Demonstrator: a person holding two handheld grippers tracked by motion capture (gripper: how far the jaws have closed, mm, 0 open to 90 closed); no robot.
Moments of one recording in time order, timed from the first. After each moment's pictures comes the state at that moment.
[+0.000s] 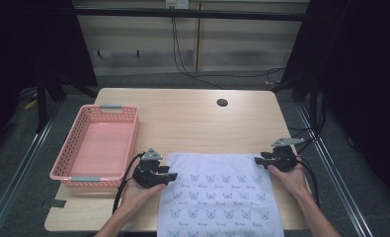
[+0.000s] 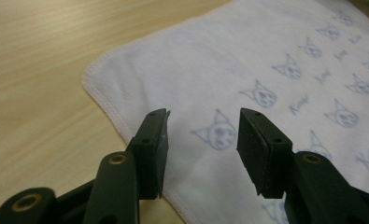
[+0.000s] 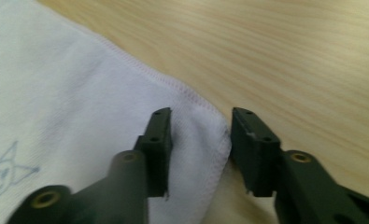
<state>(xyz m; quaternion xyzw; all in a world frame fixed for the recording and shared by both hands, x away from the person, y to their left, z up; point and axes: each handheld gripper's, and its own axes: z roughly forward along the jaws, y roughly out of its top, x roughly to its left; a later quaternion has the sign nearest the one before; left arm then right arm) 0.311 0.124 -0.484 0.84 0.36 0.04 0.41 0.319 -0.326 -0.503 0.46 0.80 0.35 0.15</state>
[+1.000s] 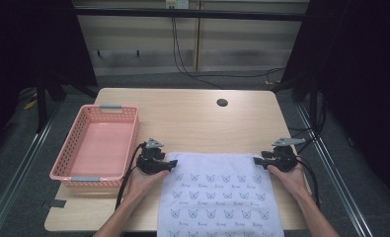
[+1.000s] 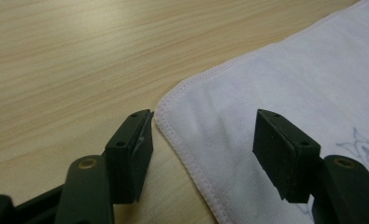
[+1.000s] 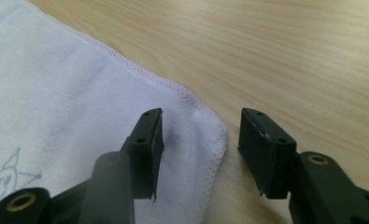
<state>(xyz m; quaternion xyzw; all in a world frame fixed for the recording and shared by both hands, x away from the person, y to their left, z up) 0.351 0.120 -0.504 0.82 0.41 0.07 0.40 0.321 -0.328 -0.506 0.47 0.79 0.37 0.15</state>
